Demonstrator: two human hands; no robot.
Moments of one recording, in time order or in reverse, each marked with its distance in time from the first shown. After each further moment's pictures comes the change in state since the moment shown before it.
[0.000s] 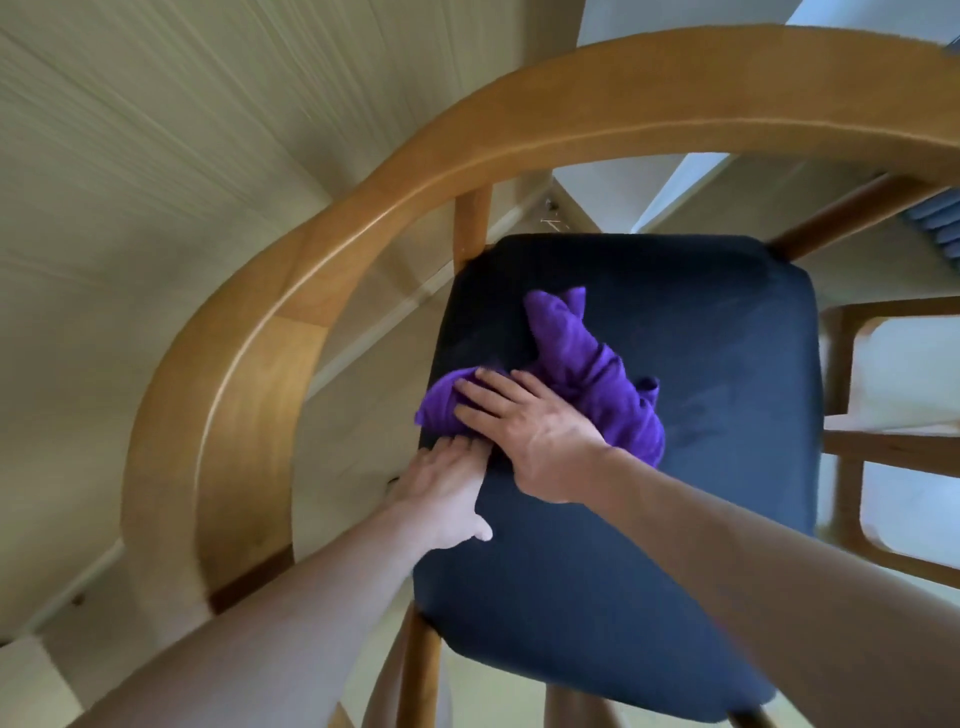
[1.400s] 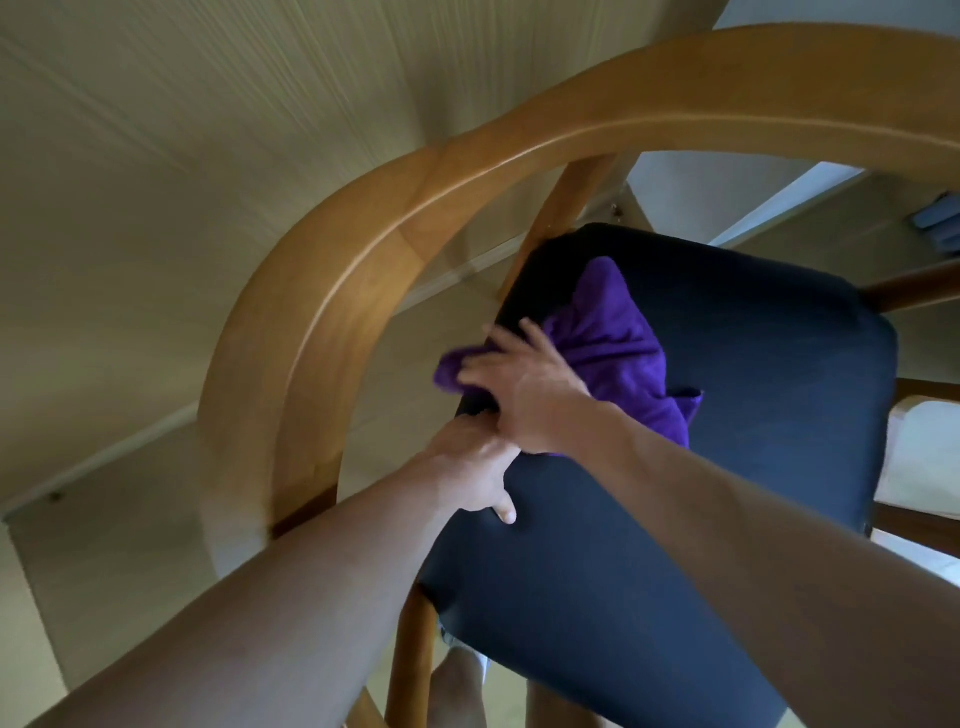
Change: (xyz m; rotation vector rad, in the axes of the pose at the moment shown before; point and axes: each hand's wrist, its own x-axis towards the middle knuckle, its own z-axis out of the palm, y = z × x) left_hand 0.006 -0.012 0.006 -0.159 -0.010 0.032; right_hand 0.064 -0.033 -0.029 -0.037 -0.104 -0.002
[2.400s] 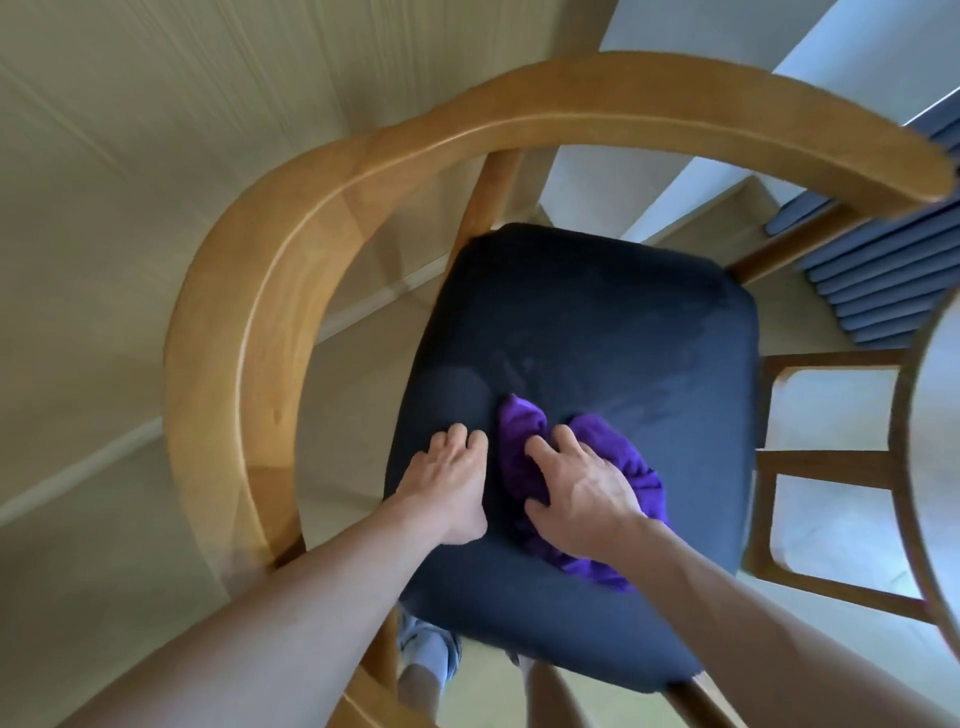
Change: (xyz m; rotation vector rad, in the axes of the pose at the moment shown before) left_hand -0.035 0.043 0.043 -0.003 0.145 -0.073; right_hand -0.152 -0.004 0.090 0.253 0.118 0.454
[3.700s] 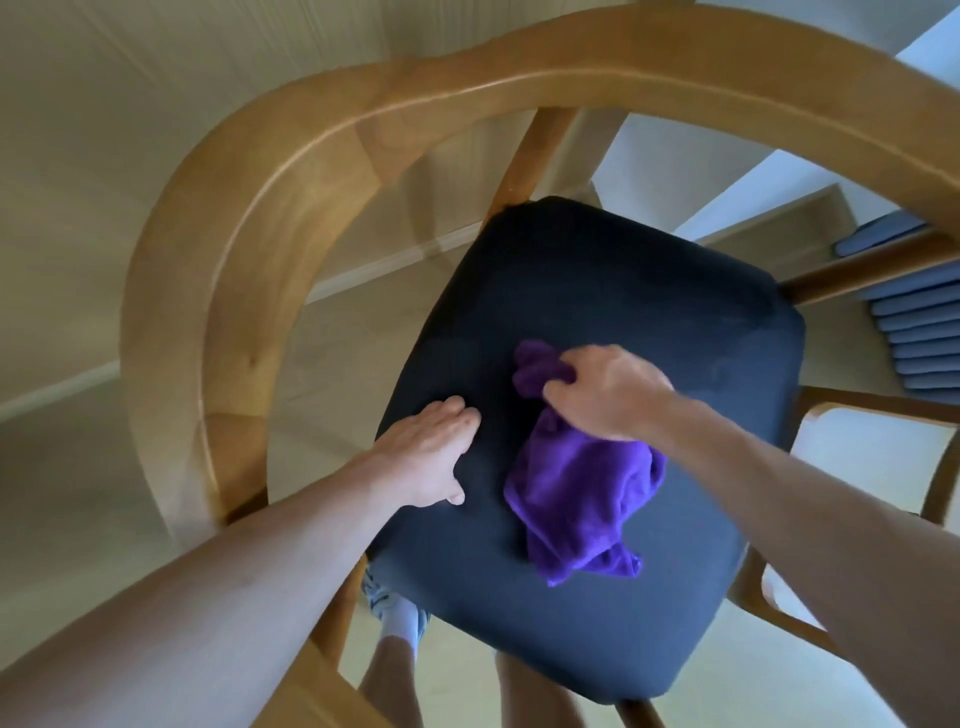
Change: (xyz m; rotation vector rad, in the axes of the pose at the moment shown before) left_hand 0.006 -0.012 -0.007 -0.088 -0.060 0.011; right_hand 0.078 0.026 -0.084 -0.052 -0.116 -0.008
